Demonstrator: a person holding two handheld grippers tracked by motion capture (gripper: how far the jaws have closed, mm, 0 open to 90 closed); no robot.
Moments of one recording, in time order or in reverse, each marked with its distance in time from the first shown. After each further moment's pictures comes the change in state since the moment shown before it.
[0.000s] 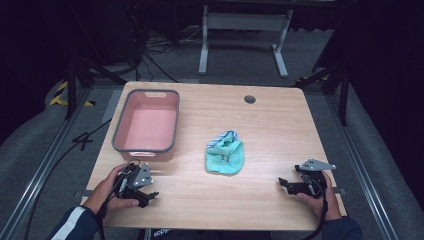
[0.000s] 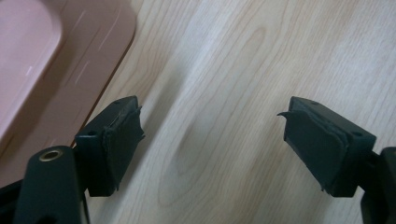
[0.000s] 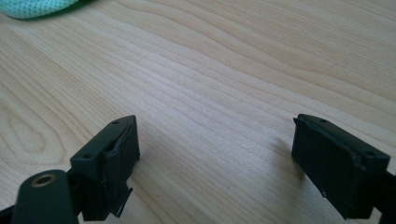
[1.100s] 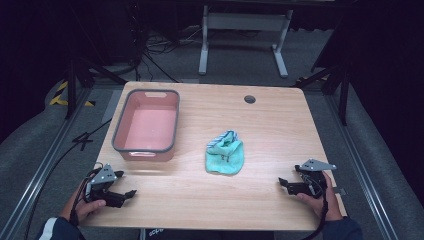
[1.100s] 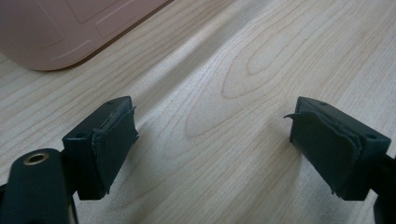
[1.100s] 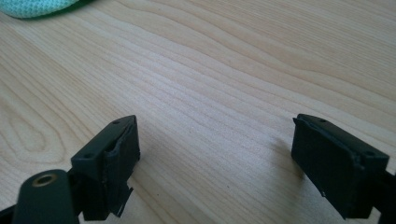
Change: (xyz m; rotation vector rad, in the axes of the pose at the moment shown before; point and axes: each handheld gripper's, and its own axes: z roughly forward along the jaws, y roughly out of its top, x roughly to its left) left arm 0.029 -0.088 -0.008 -0.186 -0.033 -0.327; right arm 0.000 0.000 0.000 0.001 0.001 0.000
